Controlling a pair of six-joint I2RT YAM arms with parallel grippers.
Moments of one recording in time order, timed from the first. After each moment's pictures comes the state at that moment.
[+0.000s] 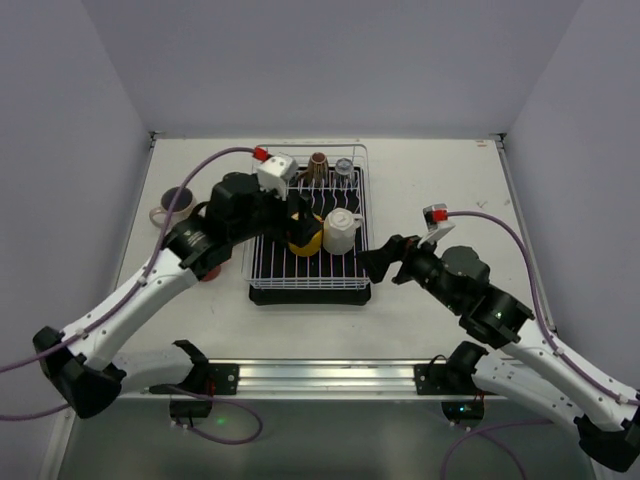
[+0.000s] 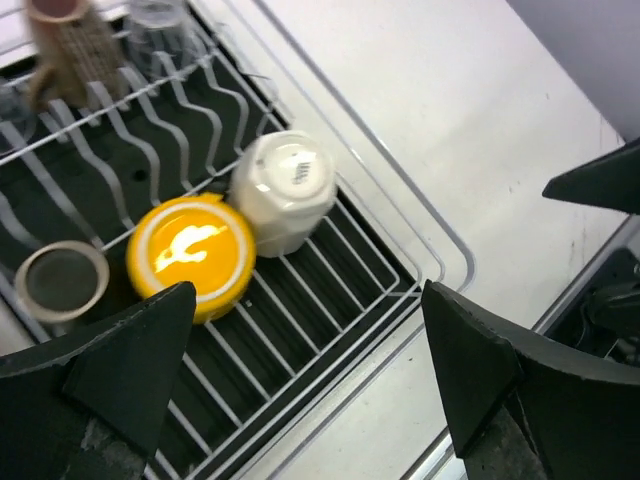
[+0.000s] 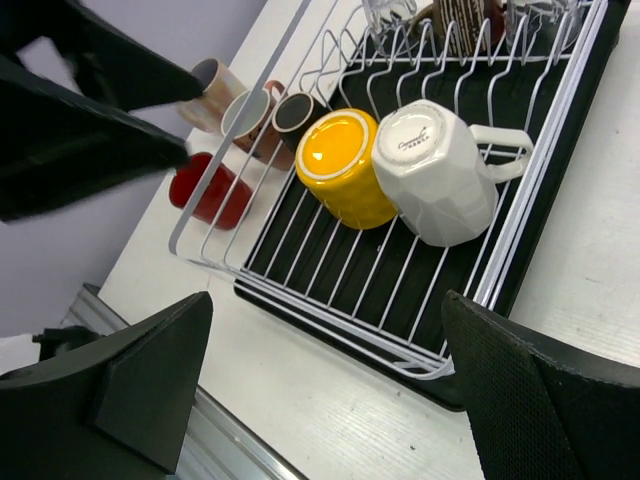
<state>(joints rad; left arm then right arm) -0.66 1.13 1.17 -0.45 0.09 -0.27 0.82 0.66 0.72 -0.26 0.16 0.58</state>
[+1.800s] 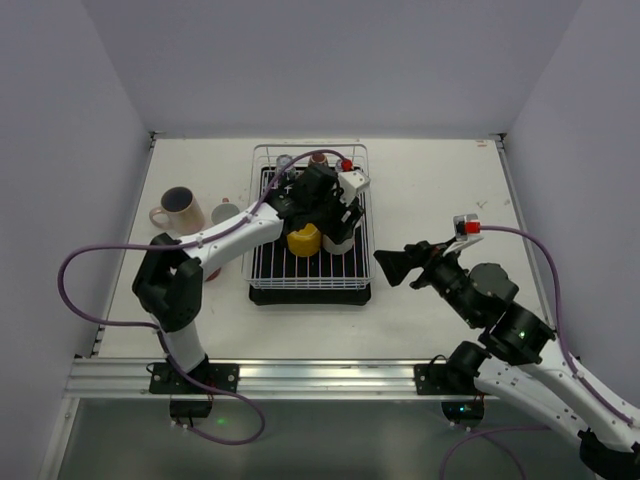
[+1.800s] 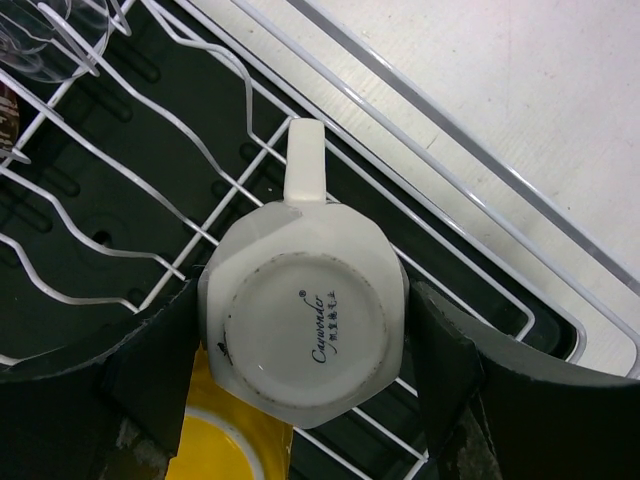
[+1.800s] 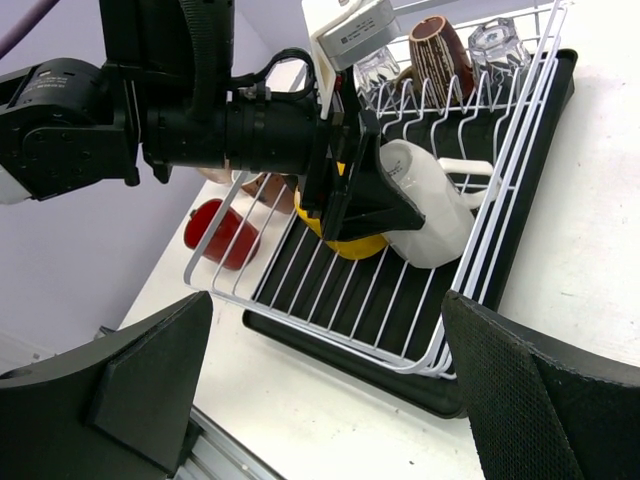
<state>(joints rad) -0.74 1.78 1.43 -0.40 0.13 0.06 0.82 0.48 0.68 -0.29 0.25 0.59</state>
